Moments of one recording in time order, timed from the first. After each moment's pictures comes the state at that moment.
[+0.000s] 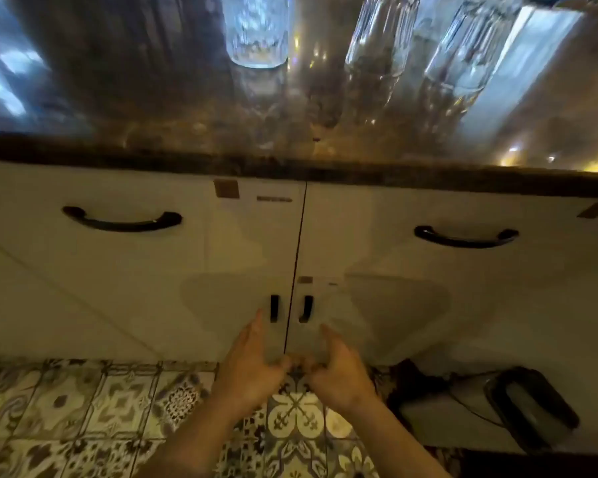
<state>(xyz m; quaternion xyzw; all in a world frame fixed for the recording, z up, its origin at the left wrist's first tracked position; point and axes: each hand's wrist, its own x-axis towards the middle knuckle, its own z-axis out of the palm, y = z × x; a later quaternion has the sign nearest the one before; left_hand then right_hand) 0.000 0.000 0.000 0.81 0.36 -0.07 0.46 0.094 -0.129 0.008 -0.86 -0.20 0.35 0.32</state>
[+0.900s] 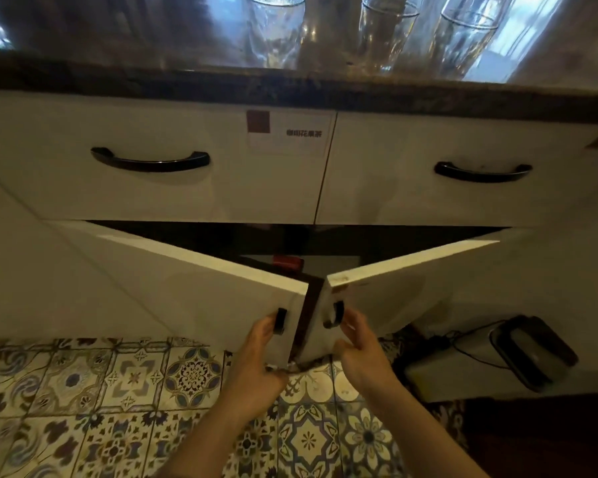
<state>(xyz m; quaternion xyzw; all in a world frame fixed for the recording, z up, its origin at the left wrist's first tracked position) -0.085 -0.016 -0.021 0.74 0.31 -0.01 0.60 0.036 -0.161 -0.028 -0.77 -0.05 0.34 0.53</state>
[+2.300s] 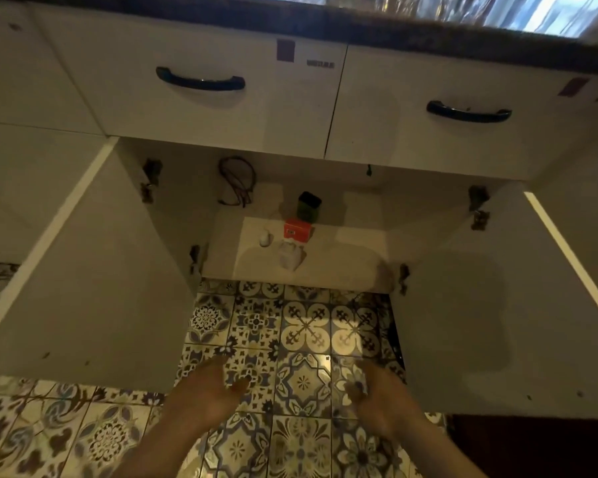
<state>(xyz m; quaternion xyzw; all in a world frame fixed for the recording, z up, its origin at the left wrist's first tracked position) -0.250 -0.082 -0.039 0.81 0.43 -0.23 0.32 -0.076 -0.296 -0.028 -0.88 -0.21 0.40 0.10</state>
